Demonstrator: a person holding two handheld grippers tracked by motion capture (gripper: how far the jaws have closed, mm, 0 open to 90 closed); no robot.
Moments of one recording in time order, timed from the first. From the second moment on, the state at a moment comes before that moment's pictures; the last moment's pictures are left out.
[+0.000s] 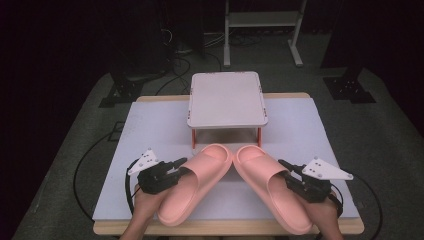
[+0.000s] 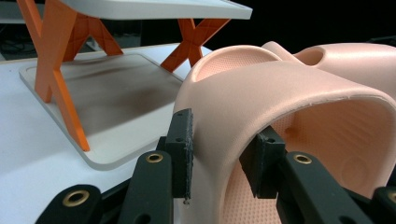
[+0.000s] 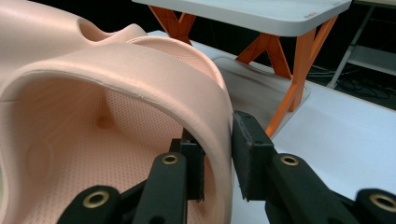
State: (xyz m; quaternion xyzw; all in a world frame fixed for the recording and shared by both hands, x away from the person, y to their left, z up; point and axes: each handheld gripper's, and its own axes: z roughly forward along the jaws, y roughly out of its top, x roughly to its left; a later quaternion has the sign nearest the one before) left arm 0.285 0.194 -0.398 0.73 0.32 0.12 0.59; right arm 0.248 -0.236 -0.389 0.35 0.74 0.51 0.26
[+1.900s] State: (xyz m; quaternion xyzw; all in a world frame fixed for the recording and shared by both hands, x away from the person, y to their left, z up) left arm 0.314 0.197 -0.329 0.71 0.33 0.15 0.60; right arm 0.277 -0.225 -0.316 0.32 0.73 0.52 0.30
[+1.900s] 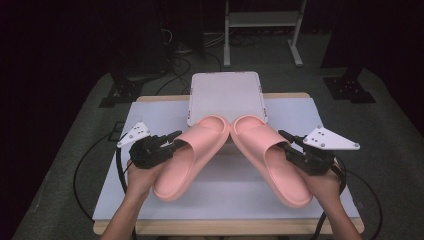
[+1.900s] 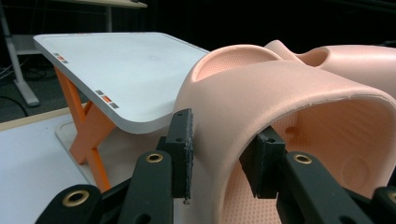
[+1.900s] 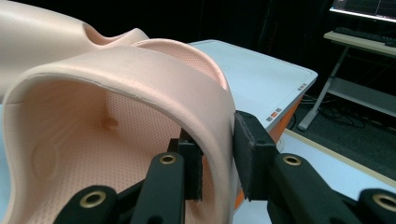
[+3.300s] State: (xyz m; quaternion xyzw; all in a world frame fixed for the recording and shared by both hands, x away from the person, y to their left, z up) left arm 0.348 0.199 -0.300 0.72 0.34 0.16 0.59; right arm 0.316 -0.210 -0.283 0.32 0.74 0.50 0.30
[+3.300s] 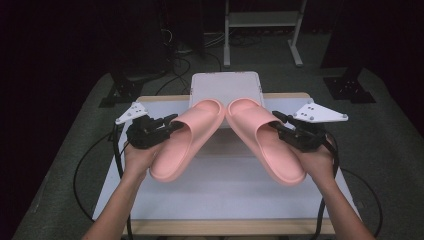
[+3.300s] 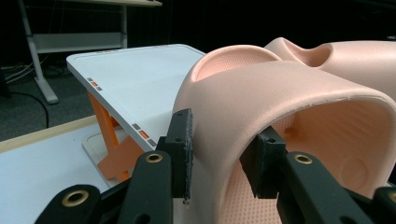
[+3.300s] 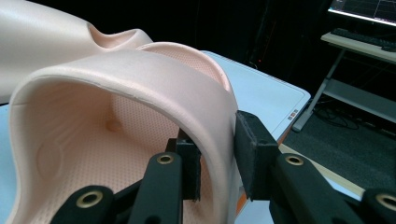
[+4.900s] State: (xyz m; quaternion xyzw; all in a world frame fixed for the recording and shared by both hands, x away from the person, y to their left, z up) left arm 0.404 0.186 -0.288 0.72 0.37 0.17 0.56; right arm 0.364 -0.203 -0.274 0.36 0.73 0.49 0.31
